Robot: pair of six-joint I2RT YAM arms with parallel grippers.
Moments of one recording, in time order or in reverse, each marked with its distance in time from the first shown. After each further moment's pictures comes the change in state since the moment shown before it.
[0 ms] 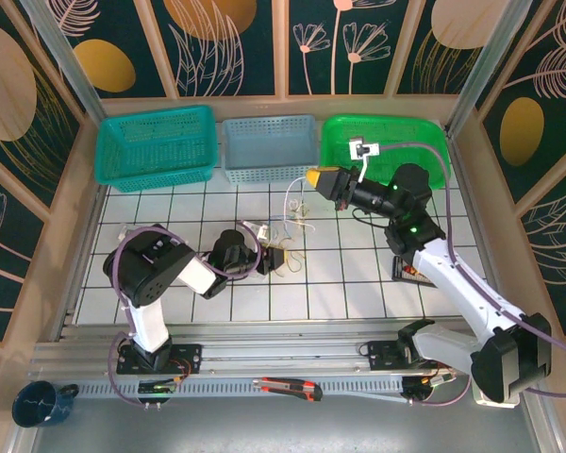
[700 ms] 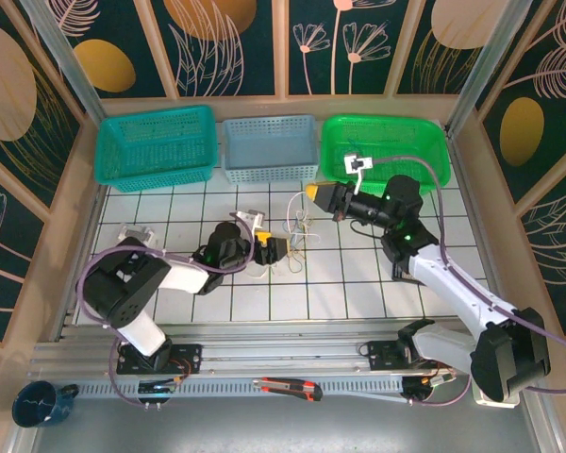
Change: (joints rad) left arm 0.006 -0.212 0.016 -0.156 -0.108 -0.001; right arm 0.000 0.005 -0.139 0.041 0.005 0.009
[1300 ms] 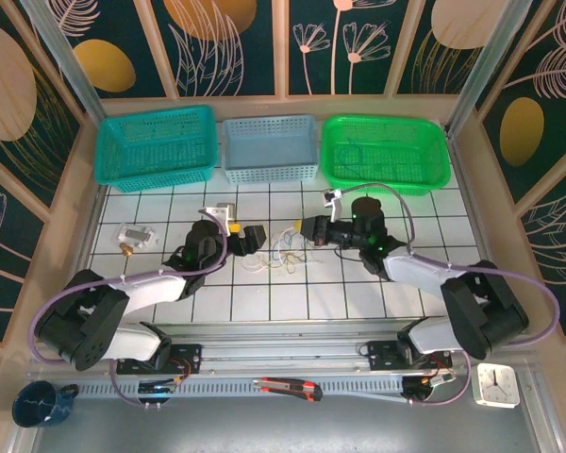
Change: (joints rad) left arm 0.089 -0.270 -0.063 -0.243 -0.163 -0.032; right arm 0.092 0.266 -0.176 0.084 0.142 -0.053
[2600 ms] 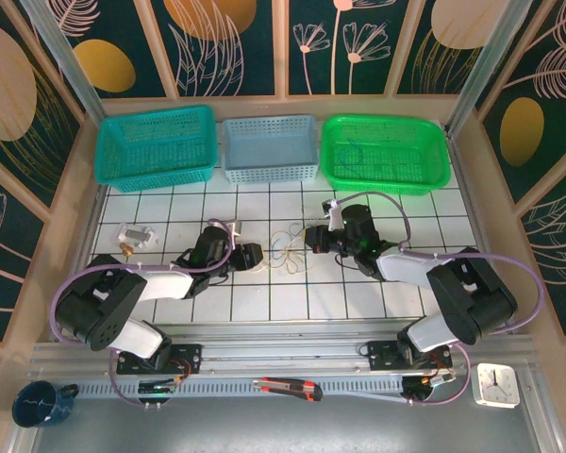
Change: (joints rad) left arm -0.012 0.130 -0.011 -0.090 0.132 -0.139; right arm 0.014 0.079 -0.023 -0.096 0.195 -0.100
